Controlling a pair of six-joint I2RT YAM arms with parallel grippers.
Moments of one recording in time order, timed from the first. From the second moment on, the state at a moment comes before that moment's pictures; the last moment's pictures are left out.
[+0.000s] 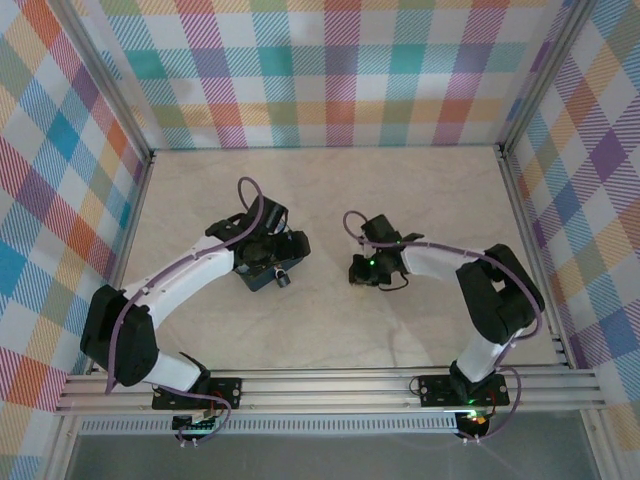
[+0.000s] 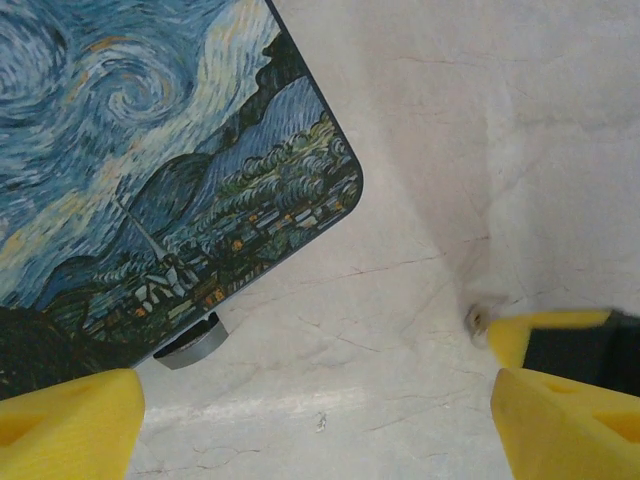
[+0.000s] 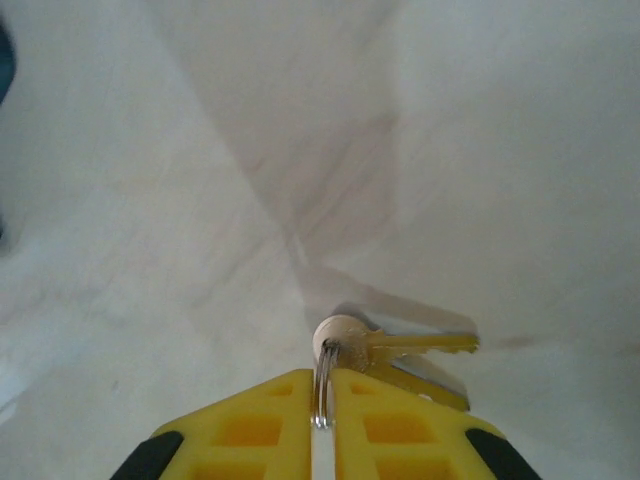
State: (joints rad) left arm -0.57 1.44 1.09 -0.68 0.04 -0.74; right arm 0.59 1.68 0.92 -0.39 -0.33 0.60
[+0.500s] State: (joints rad) left arm -0.57 1.36 1.06 -0.68 0.03 -0.75; right arm 0.62 1.56 0.86 -0.47 -0.28 0.64
